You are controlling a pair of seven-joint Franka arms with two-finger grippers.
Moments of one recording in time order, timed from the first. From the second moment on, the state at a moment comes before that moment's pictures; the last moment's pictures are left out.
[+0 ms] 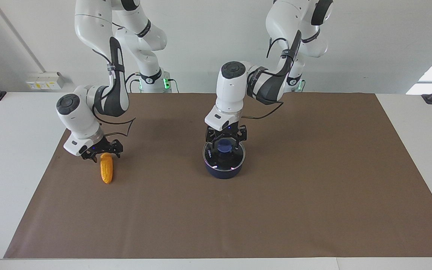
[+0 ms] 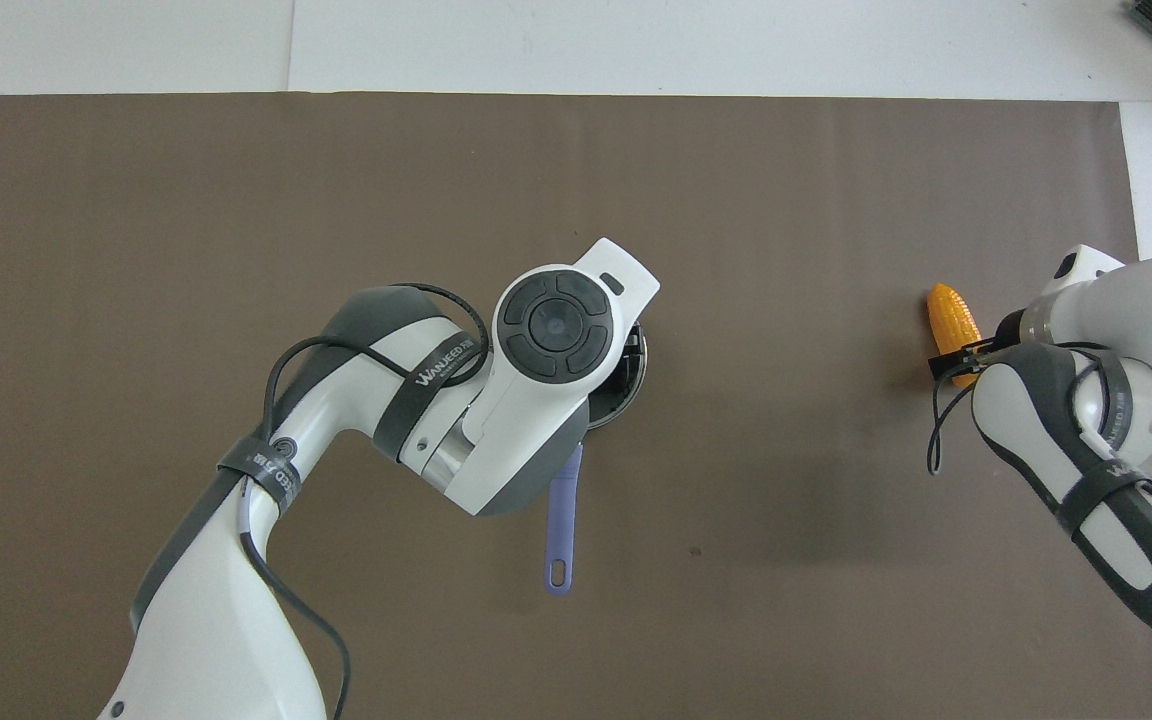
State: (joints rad) left arm -0.68 0.40 -0.02 -1.60 0.06 2.13 -0.74; right arm -0.11 0.27 -0.06 -2.07 -0.01 2.38 -0.41
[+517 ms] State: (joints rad) left arm -0.68 0.40 -0.02 -1.60 0.07 2.14 -0.74; right arm -0.10 0.30 -0.05 -2.07 -0.01 2.46 -0.42
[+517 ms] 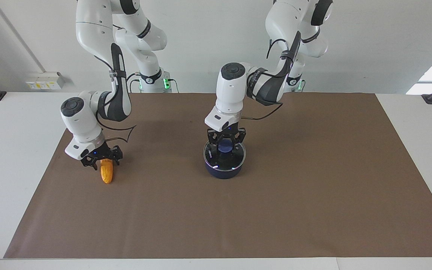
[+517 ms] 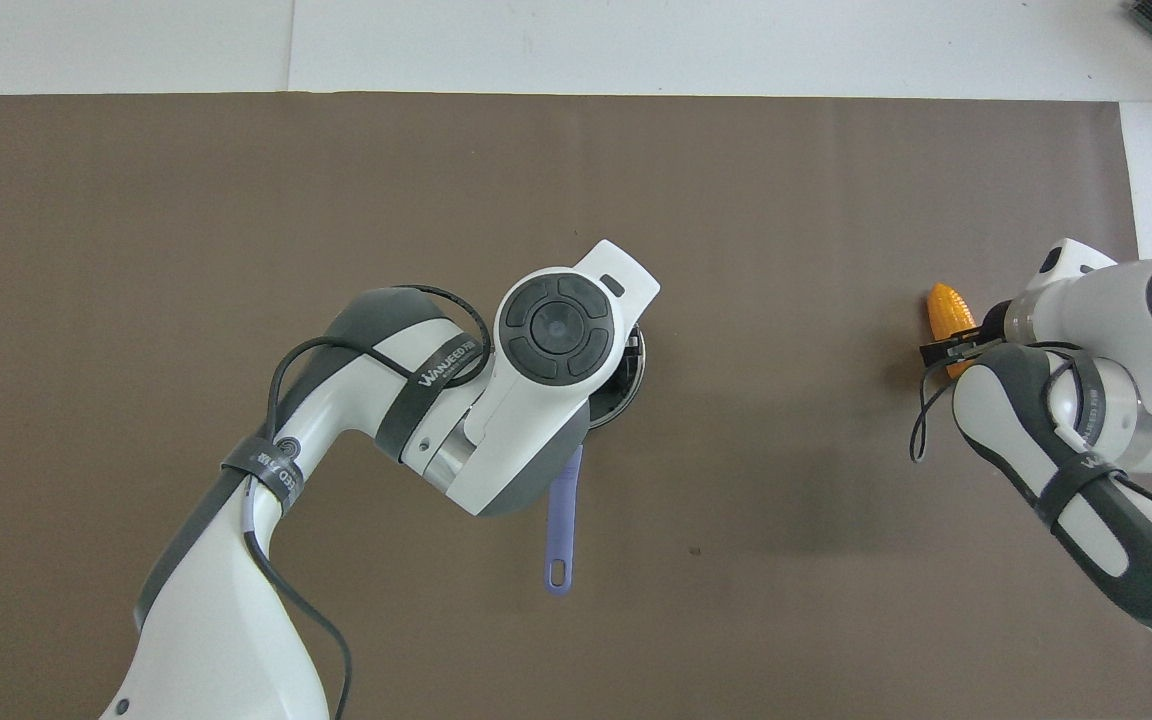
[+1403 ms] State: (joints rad) left arm -0.69 0.35 -0.02 -1.59 0.11 2.11 -0.73; right arm -0.11 0.27 -0.05 -1.86 -0.01 2.19 -0.21
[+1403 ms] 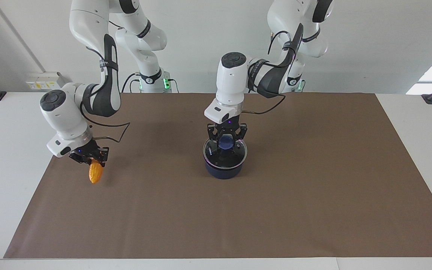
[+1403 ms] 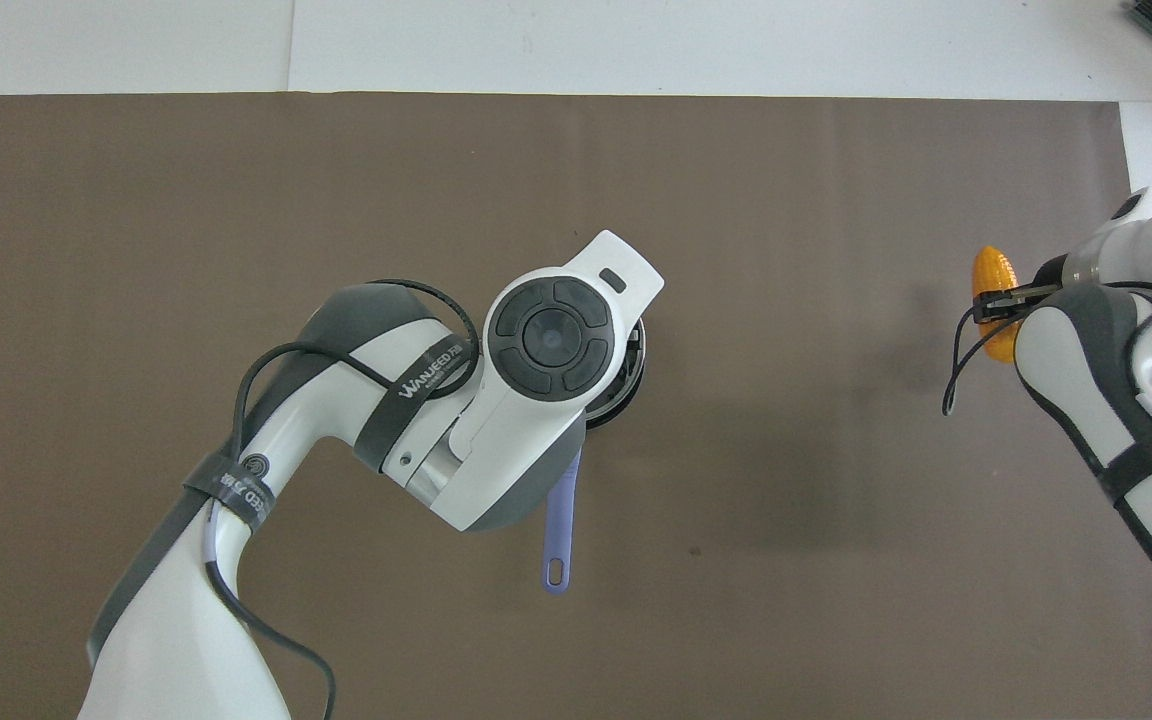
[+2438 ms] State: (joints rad) left arm -0.31 0.05 0.00 -1.98 0.04 2.15 -0.03; right arm 0.28 0.12 -0.02 -1.83 -0.01 2.03 0.70
